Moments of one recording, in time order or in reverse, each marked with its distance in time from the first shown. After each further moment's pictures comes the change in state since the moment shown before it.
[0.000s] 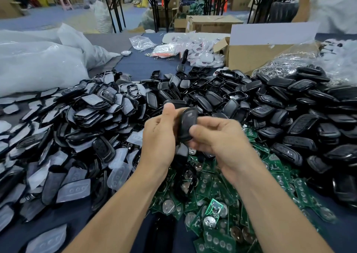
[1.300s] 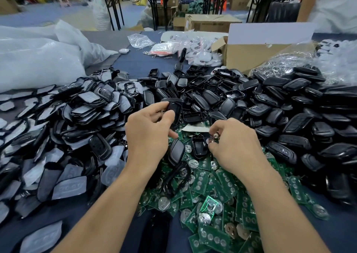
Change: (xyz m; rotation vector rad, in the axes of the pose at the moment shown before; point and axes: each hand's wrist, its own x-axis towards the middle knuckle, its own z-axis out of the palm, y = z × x) left_hand 0.009 -0.001 -0.013 0.296 0.197 0.119; right_hand 0.002 -0.002 -0.028 -1.471 0.249 -0.125
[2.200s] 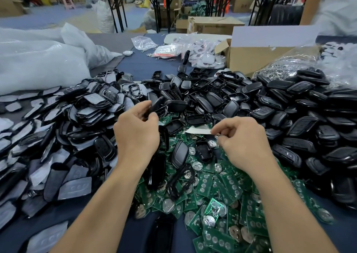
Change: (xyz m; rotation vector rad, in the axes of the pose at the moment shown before) left_hand 0.021 -0.006 -0.021 0.258 0.167 -0.047; right_hand 0.007 0.010 -0.002 0.407 0.053 0.036
